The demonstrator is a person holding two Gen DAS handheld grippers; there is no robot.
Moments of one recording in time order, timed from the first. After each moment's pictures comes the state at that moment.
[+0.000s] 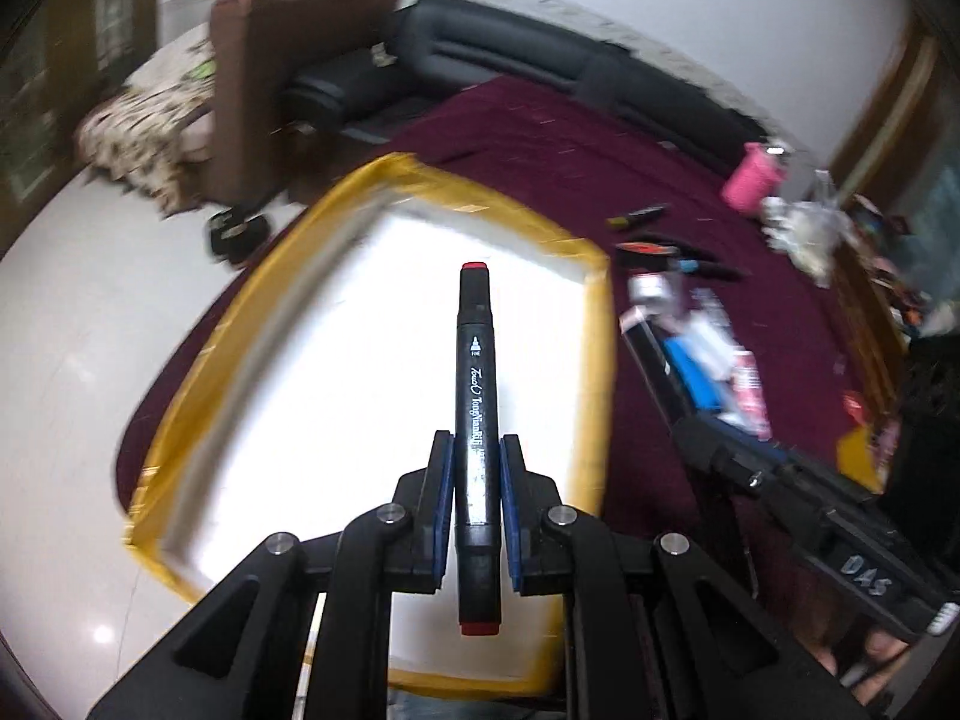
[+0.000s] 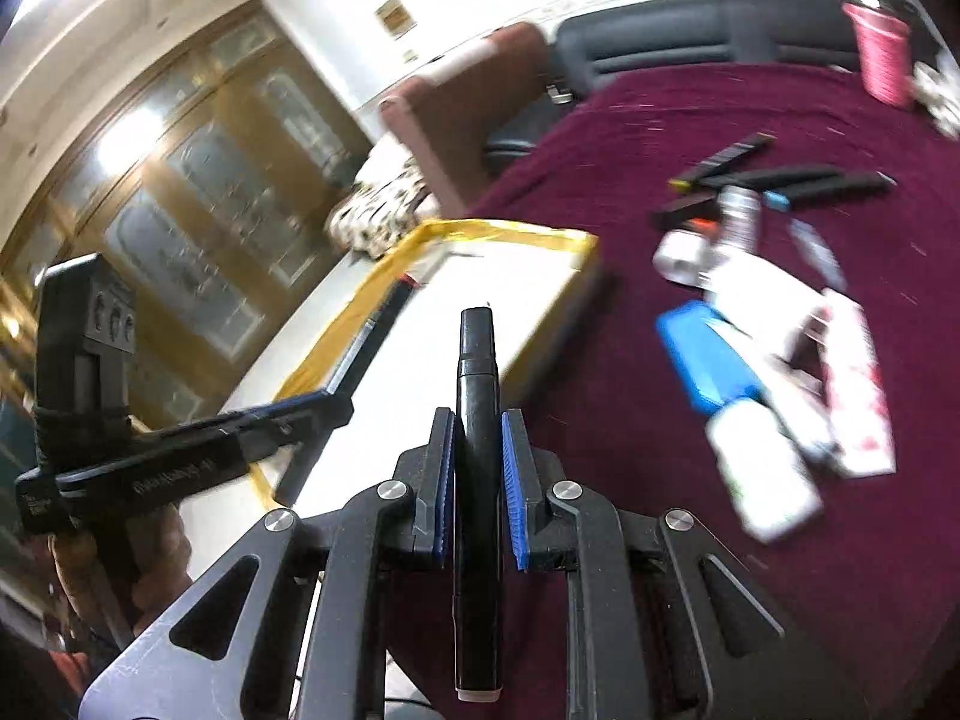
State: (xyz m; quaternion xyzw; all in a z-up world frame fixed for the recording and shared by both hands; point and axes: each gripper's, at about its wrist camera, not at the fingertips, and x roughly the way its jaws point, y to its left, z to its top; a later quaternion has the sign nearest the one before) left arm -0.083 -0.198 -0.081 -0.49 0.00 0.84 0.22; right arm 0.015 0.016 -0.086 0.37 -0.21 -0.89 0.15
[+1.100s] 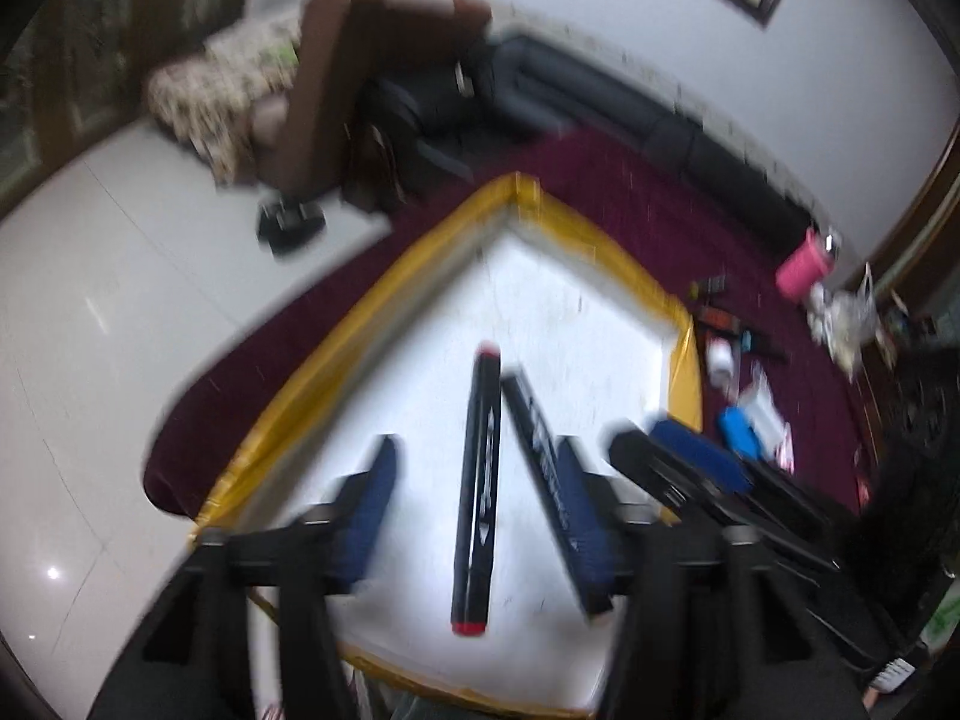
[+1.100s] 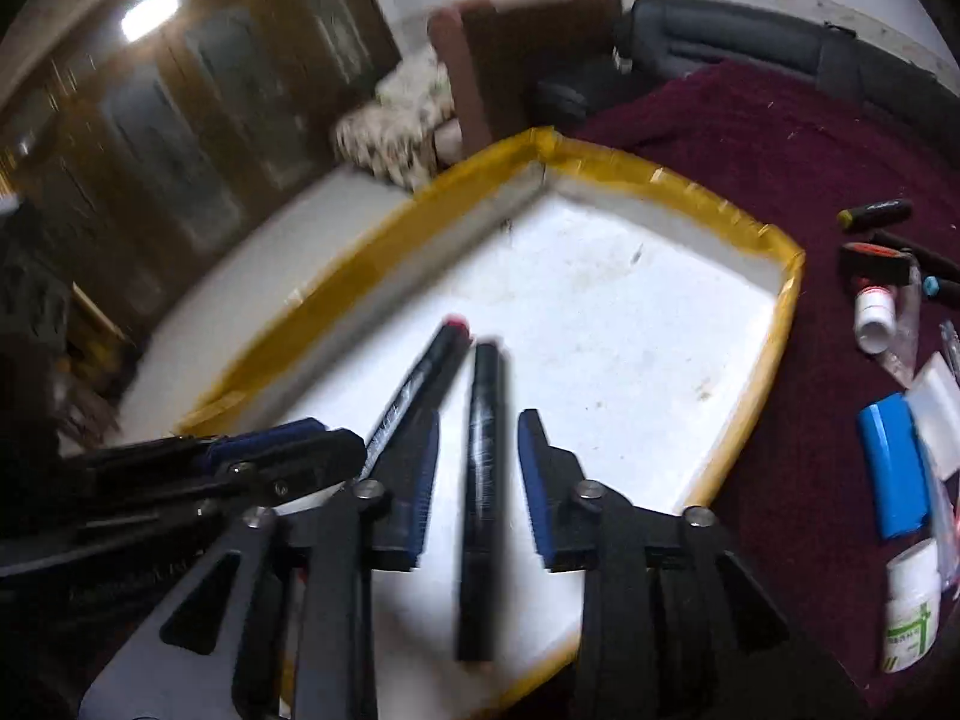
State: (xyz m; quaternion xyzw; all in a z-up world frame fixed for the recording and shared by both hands) left arm -0.086 -0.250 -0.094 -0.43 -0.09 0.88 0.16; right arm -0.049 -0.064 -0.101 0.40 -0.10 -0.90 0.14
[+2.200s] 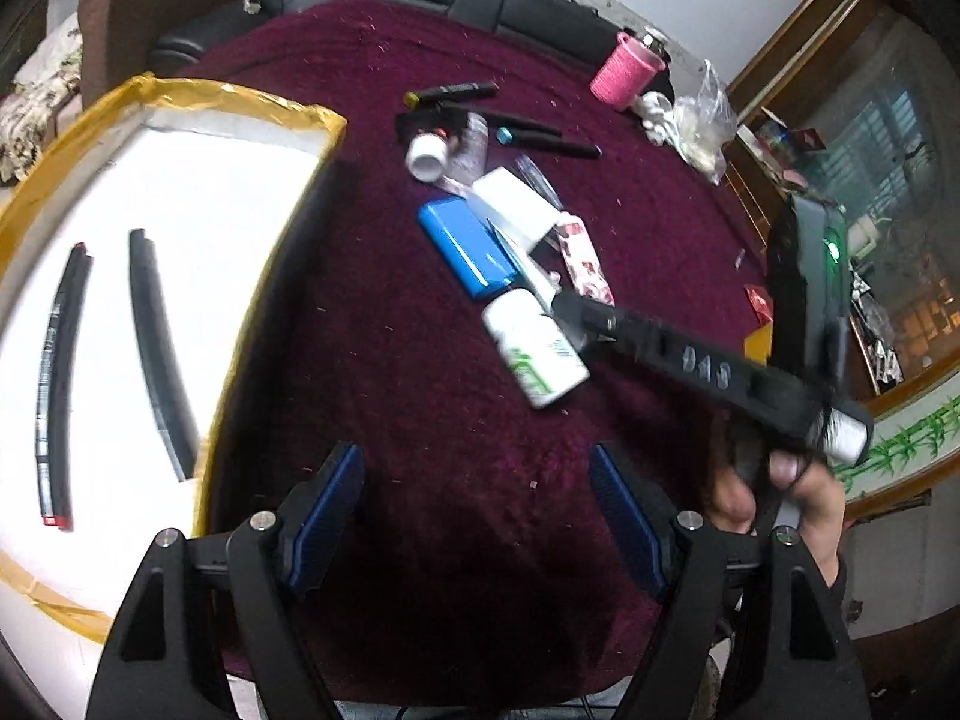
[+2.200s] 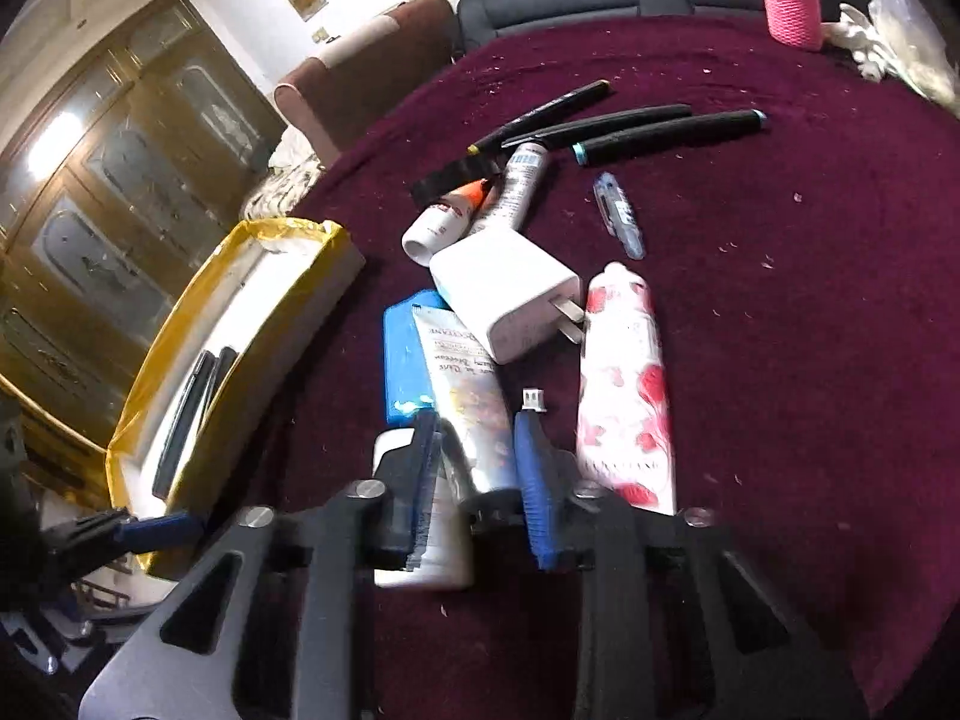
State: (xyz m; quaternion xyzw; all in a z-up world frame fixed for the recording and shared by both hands) left arm -0.014 -0.076 -0.115 -0.53 0.00 0.76 0.36; right arm 0.030 0.153 -0.145 0.43 -0.23 -0.87 0.04
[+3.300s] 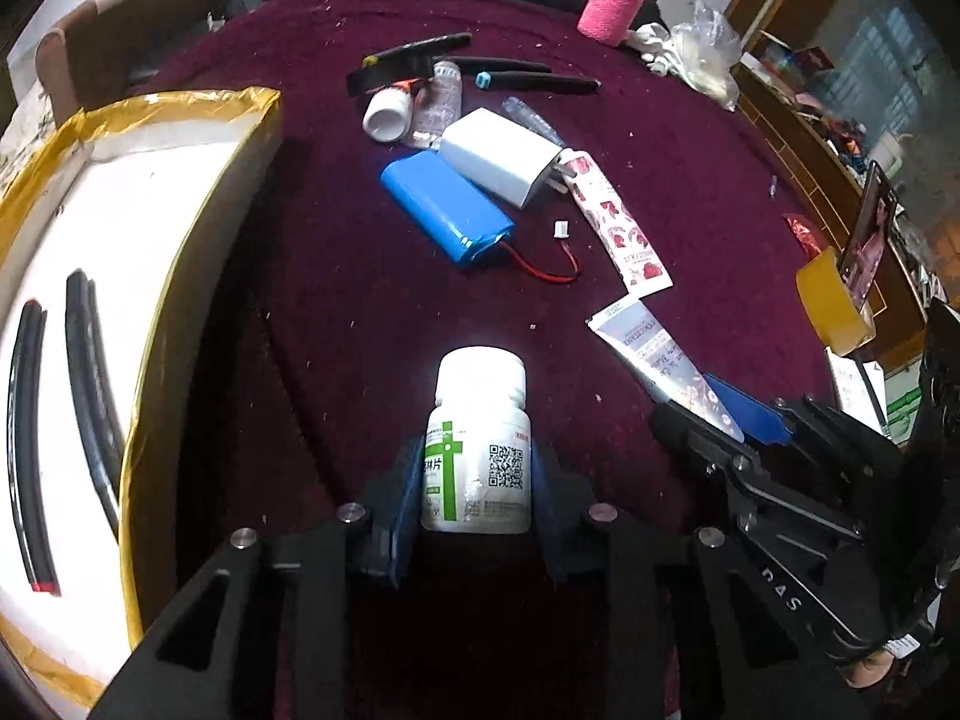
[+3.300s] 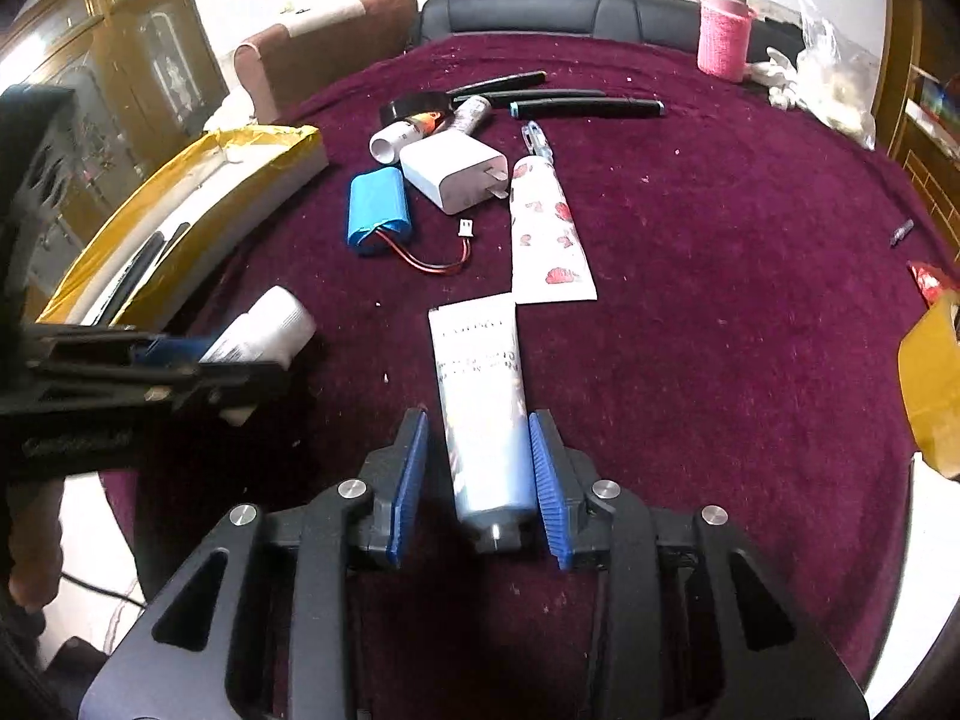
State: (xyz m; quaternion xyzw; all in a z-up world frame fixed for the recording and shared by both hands) left arm -0.011 -0.040 -0.141 -0.52 0.11 0.77 0.35; right arm 0.107 0.114 -0.155 0.43 -0.10 -0.89 -0.07
